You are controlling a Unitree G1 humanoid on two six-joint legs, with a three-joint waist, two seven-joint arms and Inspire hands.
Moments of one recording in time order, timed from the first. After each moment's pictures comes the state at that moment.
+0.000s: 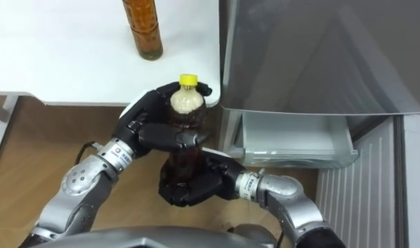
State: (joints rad) left arm 0.20 0.27 -0.37 0.06 -0.39 -0.10 -0.29; right arm 0.11 -0.26 0.43 0.41 0.34 0.02 0.78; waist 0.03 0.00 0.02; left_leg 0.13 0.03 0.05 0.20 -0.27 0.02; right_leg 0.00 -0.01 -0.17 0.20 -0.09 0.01
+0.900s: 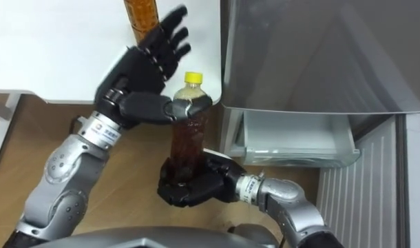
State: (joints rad) left arm 0.18 0.27 -0.25 -0.22 -0.52 -0.14 -0.28; right arm 0.12 -0.28 0.43 0.41 0.39 0.02 0.80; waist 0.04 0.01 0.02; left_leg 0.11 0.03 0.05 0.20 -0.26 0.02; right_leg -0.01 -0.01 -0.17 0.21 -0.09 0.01
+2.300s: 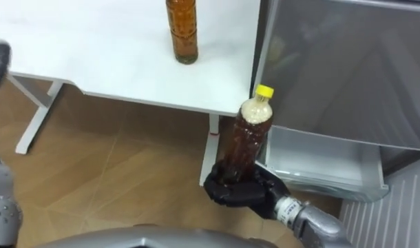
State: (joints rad) left arm 0.28 0.22 0.28 0.08 -0.62 -0.23 0.34; right arm 0.33 -0.25 0.12 0.39 0.35 0.02 0.74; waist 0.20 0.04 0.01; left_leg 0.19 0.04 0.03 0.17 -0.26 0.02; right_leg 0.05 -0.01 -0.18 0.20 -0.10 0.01
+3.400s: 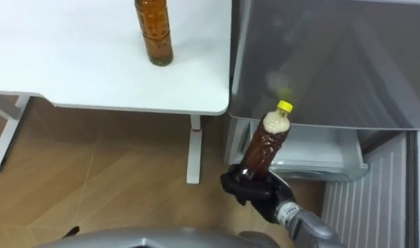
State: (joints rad) left arm 0.29 0.22 -0.08 1.04 -0.29 -0.11 0.19; right arm 0.22 -0.26 0.17 0.69 0.53 0.03 0.40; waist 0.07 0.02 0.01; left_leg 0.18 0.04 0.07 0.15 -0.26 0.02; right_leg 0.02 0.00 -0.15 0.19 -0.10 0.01
